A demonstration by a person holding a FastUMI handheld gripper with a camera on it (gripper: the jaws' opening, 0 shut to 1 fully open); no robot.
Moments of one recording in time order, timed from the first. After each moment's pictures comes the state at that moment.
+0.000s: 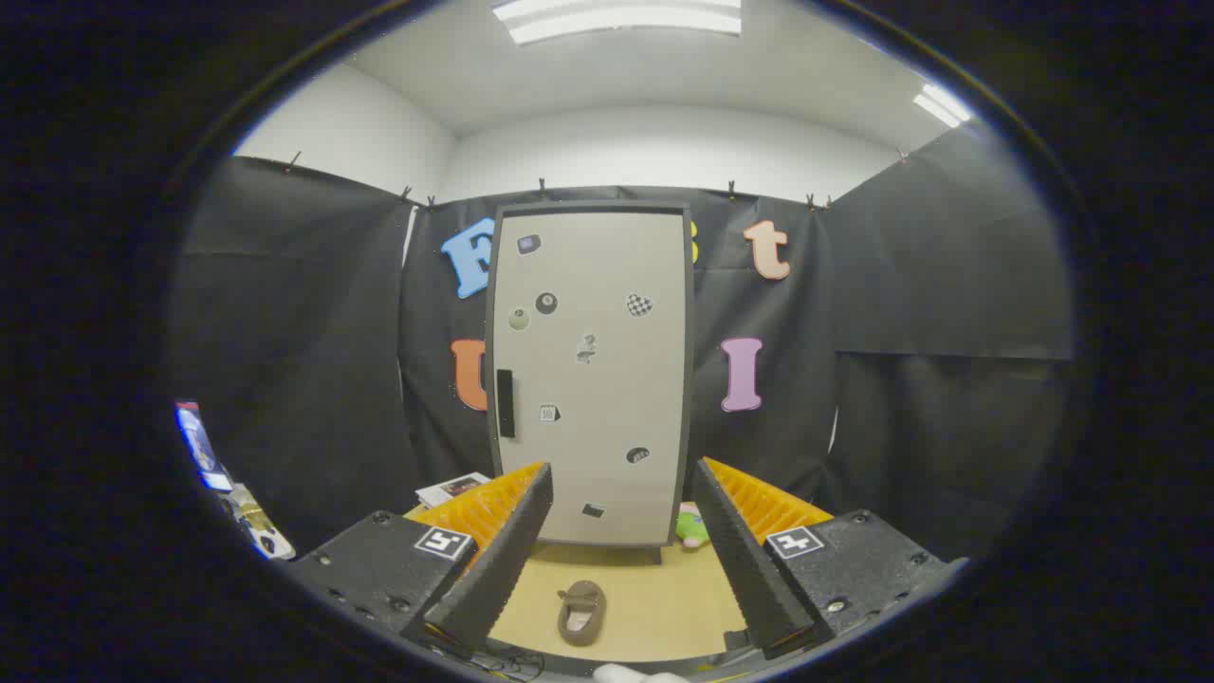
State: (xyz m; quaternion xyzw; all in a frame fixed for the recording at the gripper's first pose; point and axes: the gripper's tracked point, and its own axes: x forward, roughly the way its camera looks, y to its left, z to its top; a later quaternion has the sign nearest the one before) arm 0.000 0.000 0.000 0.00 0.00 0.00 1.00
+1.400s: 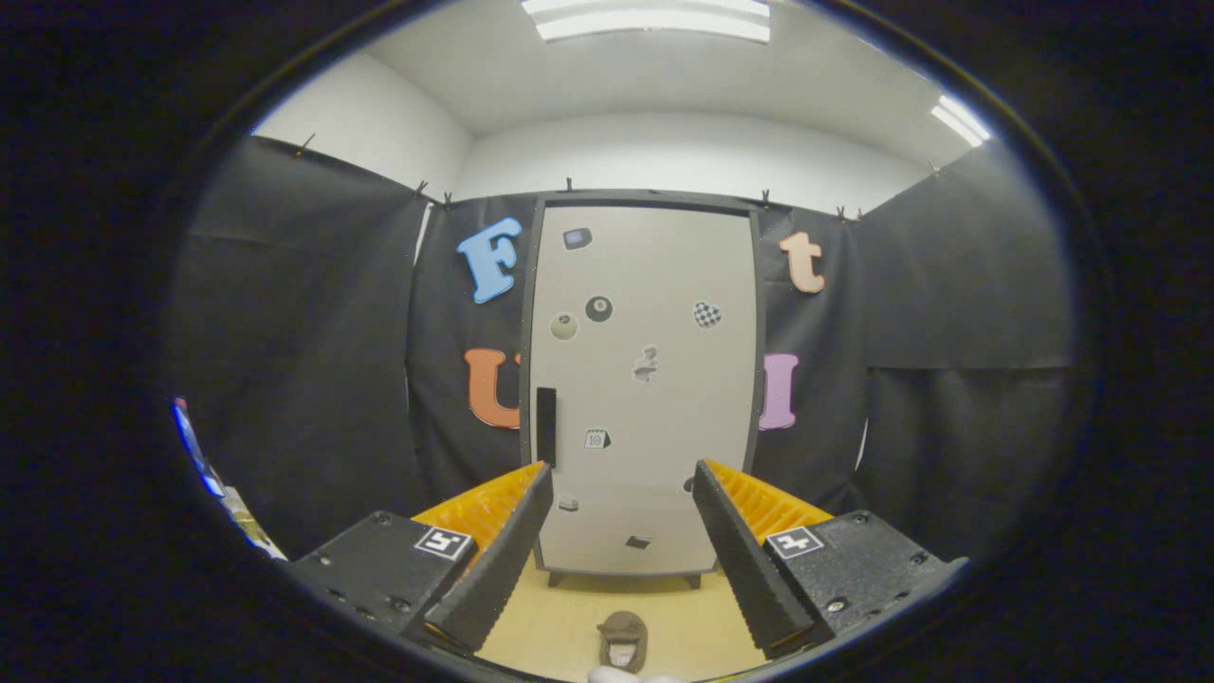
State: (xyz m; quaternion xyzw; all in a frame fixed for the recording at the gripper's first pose) arm 0.108 0.110 0.015 -0.02 -0.03 0.01 1.00
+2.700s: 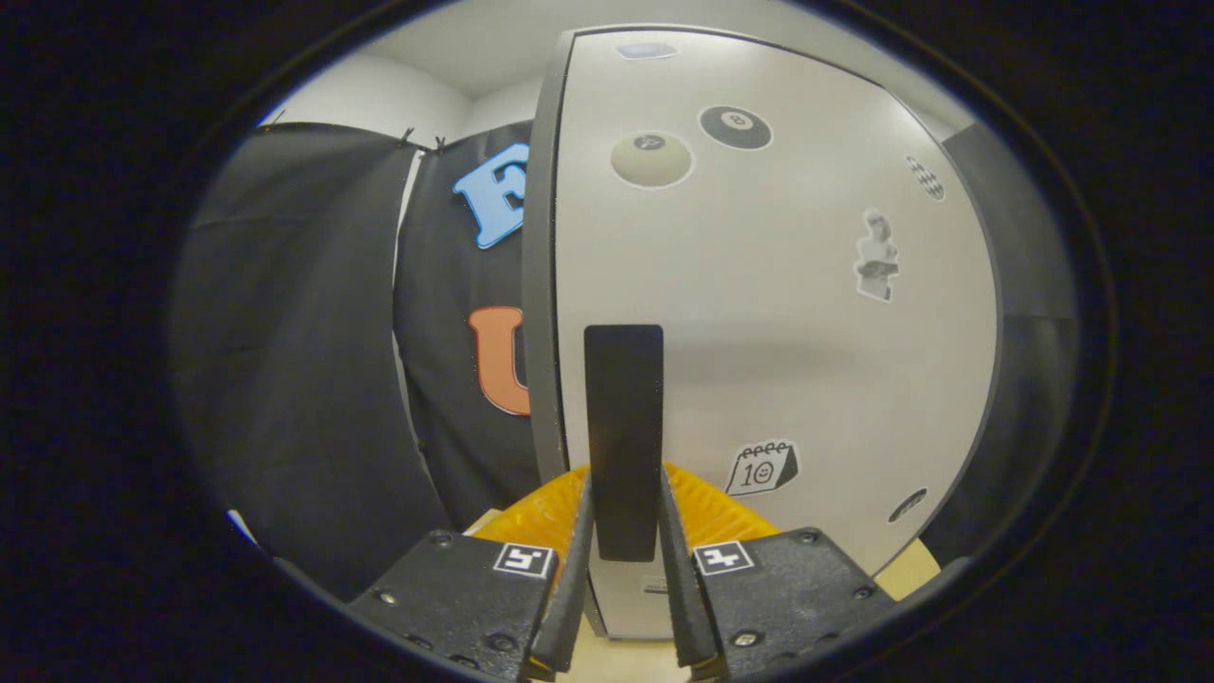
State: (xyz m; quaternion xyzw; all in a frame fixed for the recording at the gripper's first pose) arm 0.394 0.212 -0.047 0.00 0.04 0.04 1.00
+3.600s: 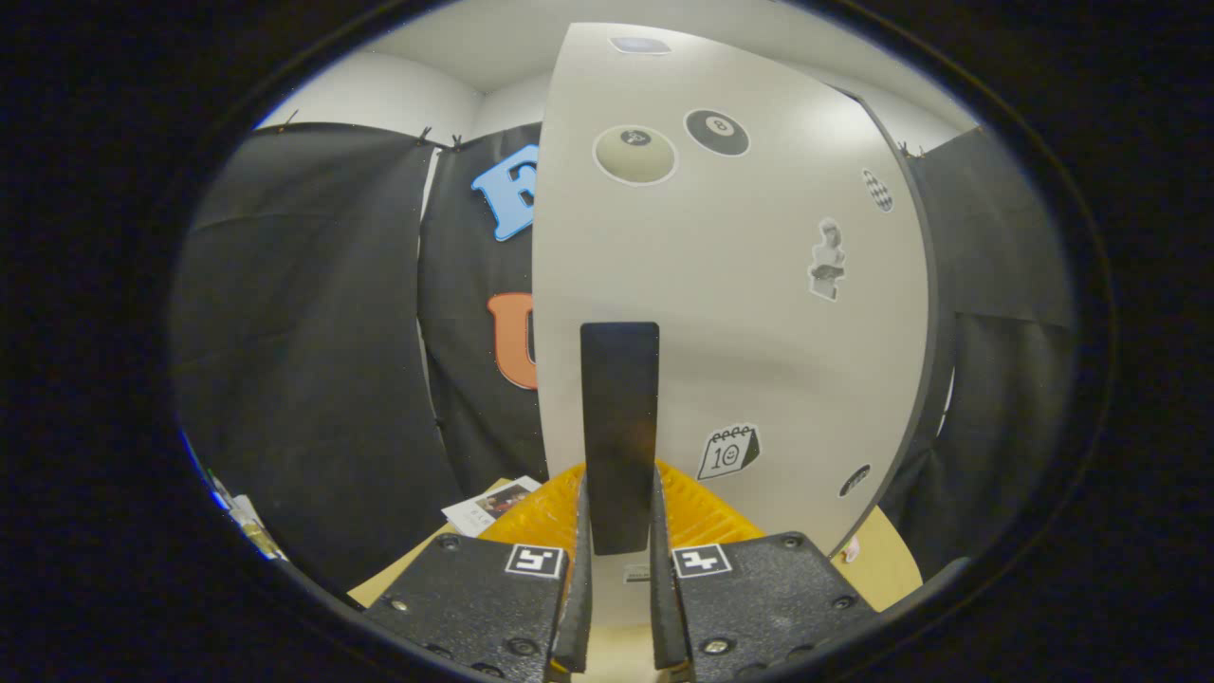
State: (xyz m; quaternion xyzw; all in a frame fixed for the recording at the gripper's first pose) arm 0.312 0.200 -0.047 0.00 0.06 0.08 1.00
